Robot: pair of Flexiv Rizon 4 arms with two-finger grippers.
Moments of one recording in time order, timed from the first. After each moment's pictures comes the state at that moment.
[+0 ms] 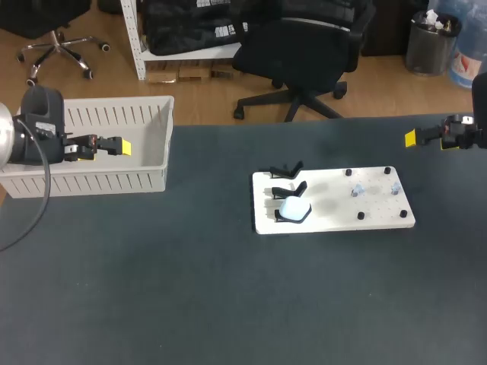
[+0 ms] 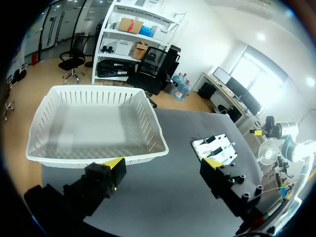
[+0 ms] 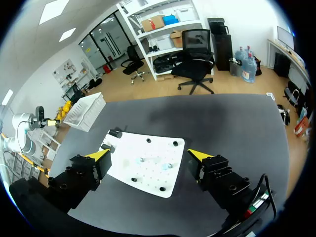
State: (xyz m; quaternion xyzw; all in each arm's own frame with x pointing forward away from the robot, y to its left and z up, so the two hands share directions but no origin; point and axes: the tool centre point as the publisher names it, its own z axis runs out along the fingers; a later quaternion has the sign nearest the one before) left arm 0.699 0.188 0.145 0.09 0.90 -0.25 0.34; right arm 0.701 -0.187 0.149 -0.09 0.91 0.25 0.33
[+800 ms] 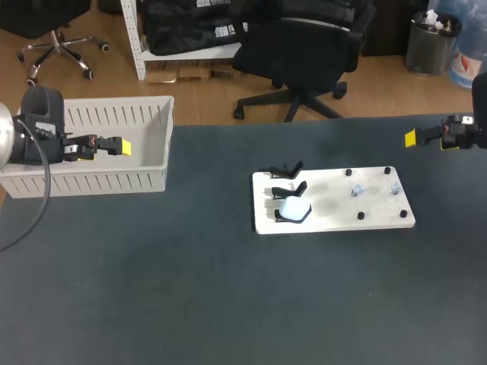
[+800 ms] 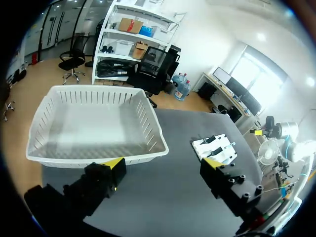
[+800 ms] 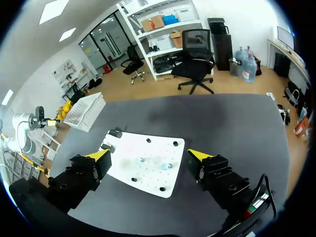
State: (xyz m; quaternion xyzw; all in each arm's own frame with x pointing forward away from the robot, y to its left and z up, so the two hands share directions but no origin) left arm 0.699 0.188 0.145 0.09 0.90 -0.25 0.34; right arm 0.701 -0.187 0.149 -0.09 0.91 0.25 0.33
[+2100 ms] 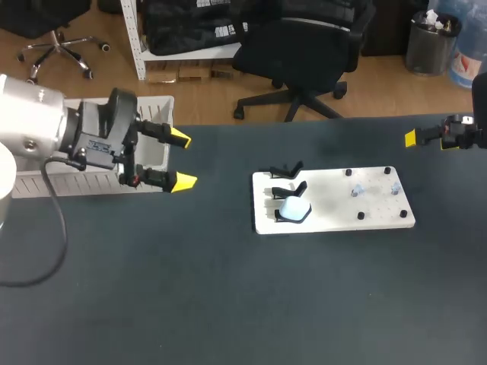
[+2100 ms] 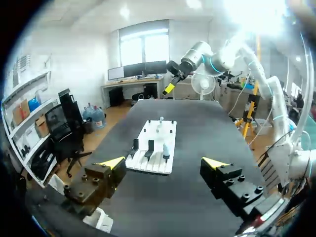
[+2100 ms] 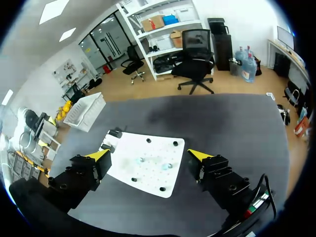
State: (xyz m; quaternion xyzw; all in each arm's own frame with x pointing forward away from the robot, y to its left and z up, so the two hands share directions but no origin) left arm 0.638 0.046 0.169 0.58 0.64 -0.31 0.40; right arm 0.701 -0.187 0.149 -0.09 0.91 0.25 0.33
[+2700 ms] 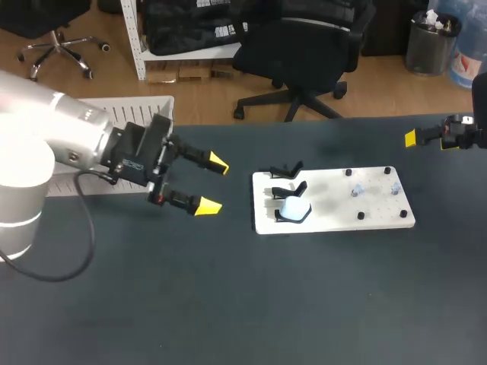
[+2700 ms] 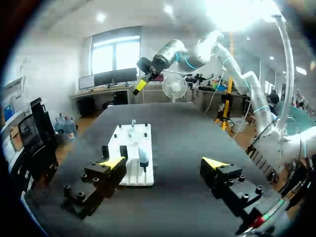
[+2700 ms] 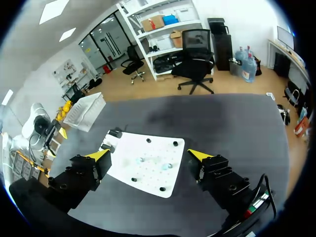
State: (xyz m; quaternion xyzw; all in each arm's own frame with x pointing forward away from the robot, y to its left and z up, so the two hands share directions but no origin) left arm 0.628 -0.002 0.119 0.63 0.57 -0.39 0.35; right arm 0.701 -0.187 0.149 -0.09 0.91 0.25 0.33
